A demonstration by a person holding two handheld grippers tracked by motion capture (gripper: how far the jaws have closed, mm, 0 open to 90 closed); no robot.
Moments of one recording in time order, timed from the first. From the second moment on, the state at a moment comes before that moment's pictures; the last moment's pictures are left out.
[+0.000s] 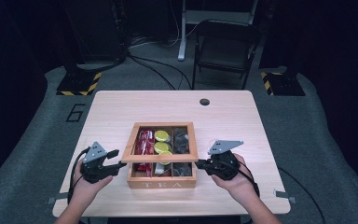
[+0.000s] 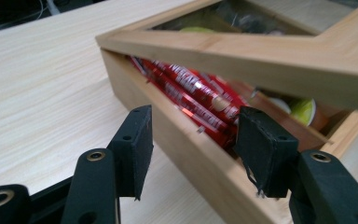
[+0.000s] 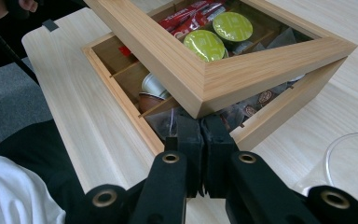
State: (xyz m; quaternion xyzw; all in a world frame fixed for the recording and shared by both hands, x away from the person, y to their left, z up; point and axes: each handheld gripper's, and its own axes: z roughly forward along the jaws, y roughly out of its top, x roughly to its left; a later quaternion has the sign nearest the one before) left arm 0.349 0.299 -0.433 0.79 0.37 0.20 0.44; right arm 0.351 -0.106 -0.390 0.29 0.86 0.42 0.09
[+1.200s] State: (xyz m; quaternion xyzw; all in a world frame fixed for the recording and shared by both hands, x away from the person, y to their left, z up) left arm 0.359 0.282 -0.360 0.79 0.36 0.21 0.46; right arm 0.366 -0.097 -0.354 0.30 0.83 0.44 0.19
